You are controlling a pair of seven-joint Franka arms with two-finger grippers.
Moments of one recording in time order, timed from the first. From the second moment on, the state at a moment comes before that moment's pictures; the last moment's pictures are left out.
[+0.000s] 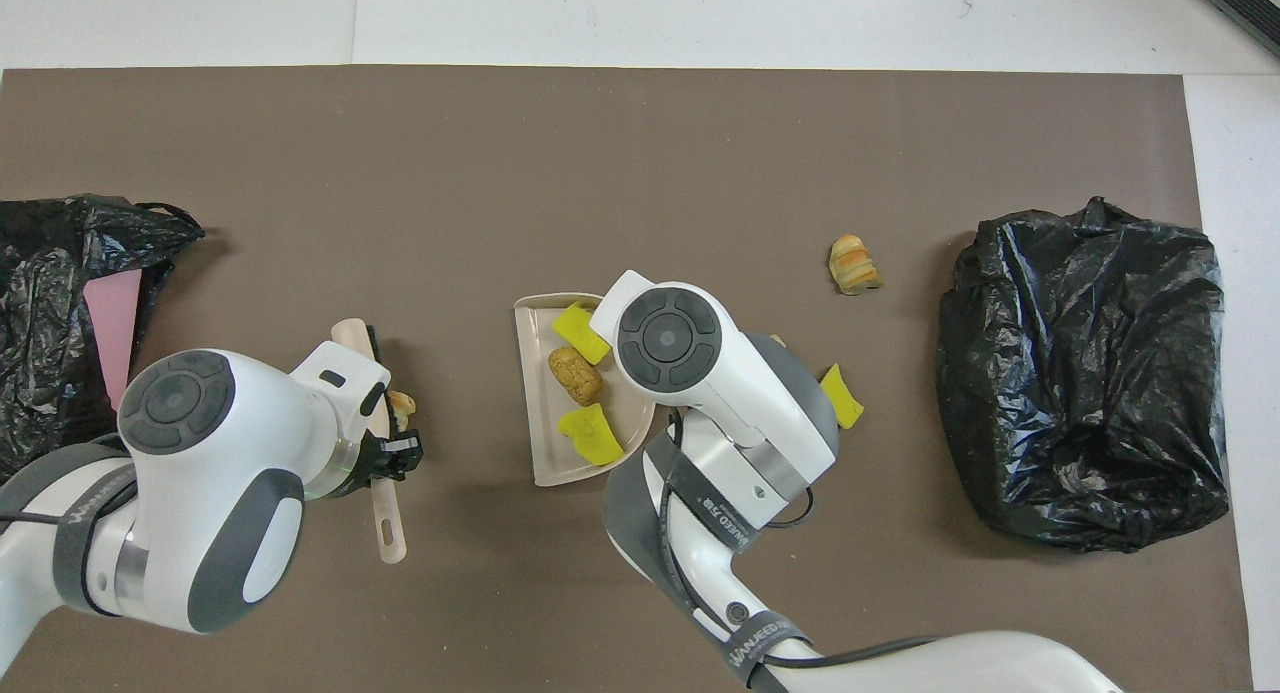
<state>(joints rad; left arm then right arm) -0.31 -0.17 -0.03 -2.37 -0.09 2.05 -0.58 0.55 0.34 0.04 -1.77 -0.21 2.07 -1.00</state>
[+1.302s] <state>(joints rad) -0.42 -0.17 -0.06 -2.50 -0.23 2.26 -0.40 0.56 0.34 0.04 -1.78 -0.21 2.07 -1.05</state>
